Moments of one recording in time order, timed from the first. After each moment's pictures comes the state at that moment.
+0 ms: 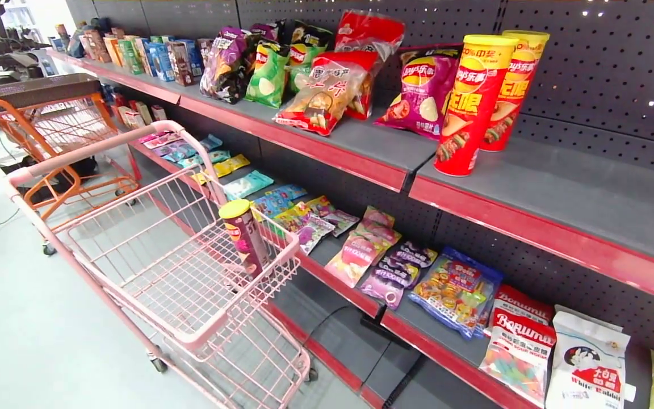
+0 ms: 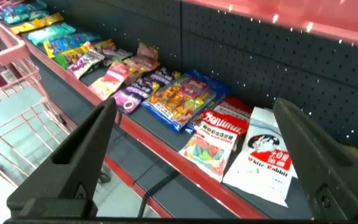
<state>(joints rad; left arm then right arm) 0.00 0.00 0.00 0.00 0.02 0.00 0.00 0.00 0.00 0.00 -0.01 0.00</state>
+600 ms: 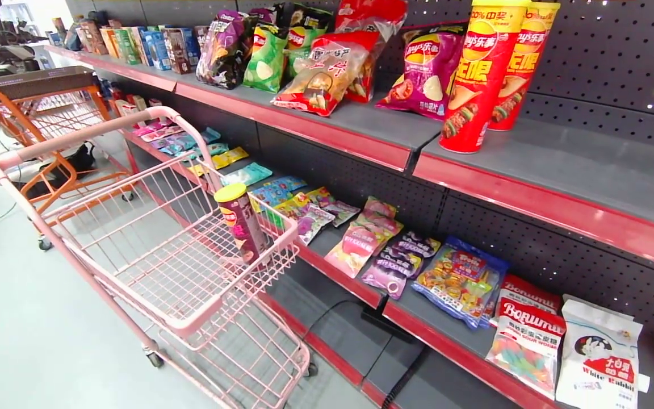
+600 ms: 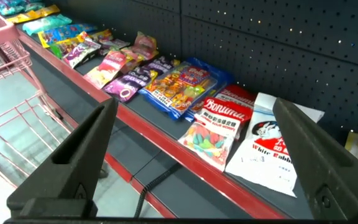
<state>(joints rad) 0.00 0.01 -0.02 0.00 0.00 0.00 0.00 0.00 0.00 0.00 -0.01 0.00</state>
